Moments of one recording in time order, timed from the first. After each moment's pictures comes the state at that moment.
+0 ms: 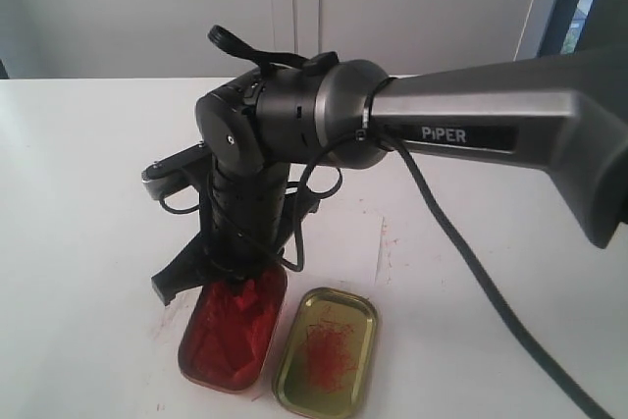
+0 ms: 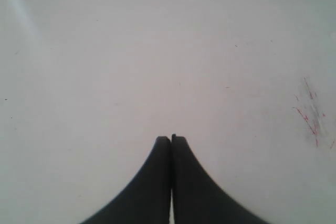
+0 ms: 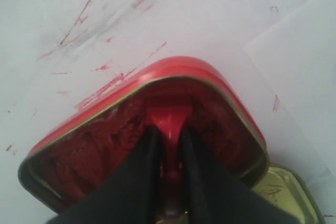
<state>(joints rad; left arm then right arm) -0.07 0.00 0.02 -0.10 0.40 0.15 0.88 2.05 -1.56 0.02 0.91 0.14</state>
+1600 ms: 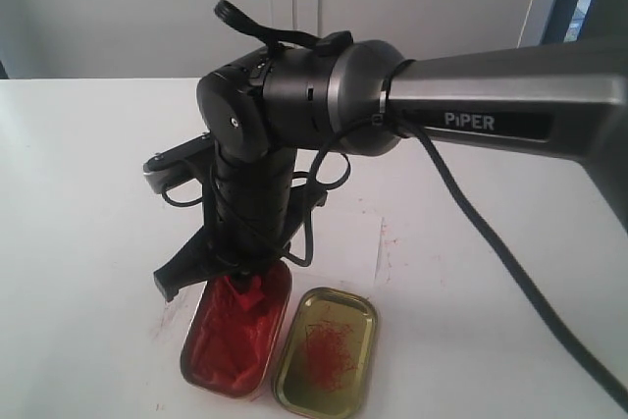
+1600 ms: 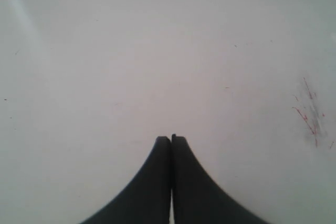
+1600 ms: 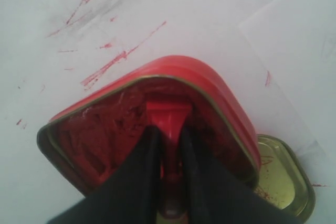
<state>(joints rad) -0.07 0.00 0.02 -0.10 0.40 0.15 0.88 2.01 -1.56 0.02 0.98 0.14</state>
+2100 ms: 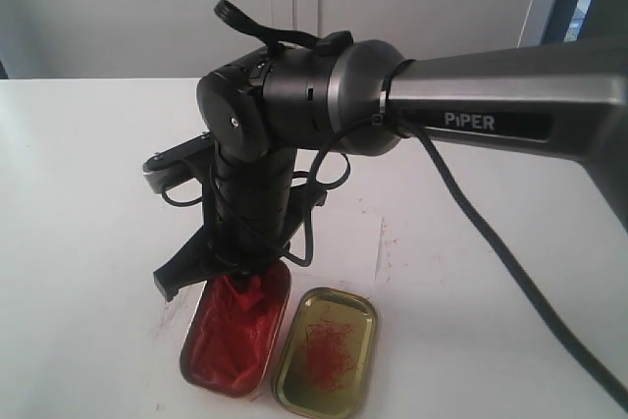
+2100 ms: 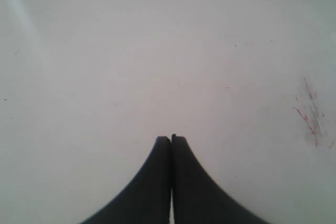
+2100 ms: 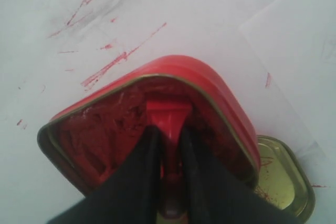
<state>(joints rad) -0.07 0.00 0.02 -0.10 0.40 0.15 0.88 2.01 -1.56 0.02 0.97 0.13</state>
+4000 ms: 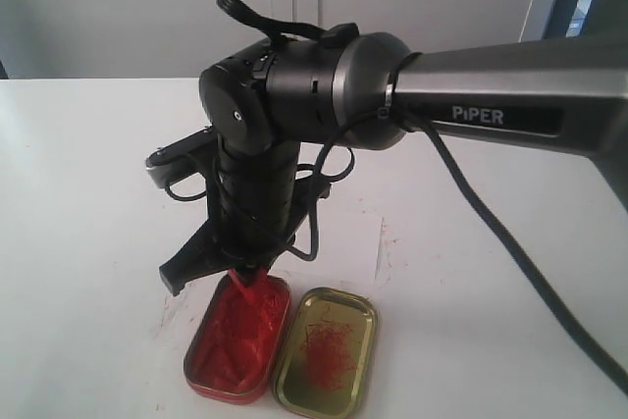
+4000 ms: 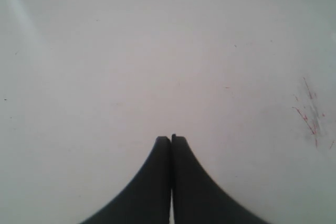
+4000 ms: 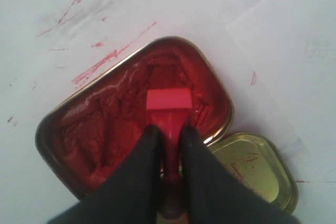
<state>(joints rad) -0.07 0.00 0.02 -0.10 0.40 0.15 0.87 2.00 -1.57 -0.01 0.99 0.12</state>
